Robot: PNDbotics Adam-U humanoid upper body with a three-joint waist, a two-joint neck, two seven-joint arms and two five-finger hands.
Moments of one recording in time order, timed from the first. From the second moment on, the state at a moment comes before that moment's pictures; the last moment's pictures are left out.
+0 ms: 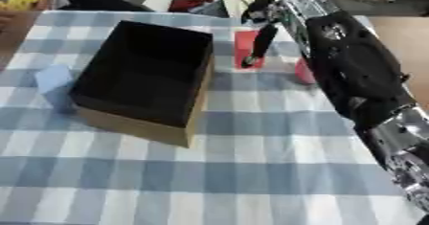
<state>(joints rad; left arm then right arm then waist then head) -0.26 0.33 0.11 -1.98 -0.34 -0.19 0.63 -1.46 -0.20 0.07 -0.58 1.54 -0.15 0.70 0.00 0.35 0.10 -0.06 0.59</state>
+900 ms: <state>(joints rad) -0.28 0.33 0.11 -1.98 -0.34 -0.19 0.63 -1.47 -0.21 0.04 -0.57 1.59 -0.09 0.74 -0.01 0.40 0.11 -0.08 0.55</state>
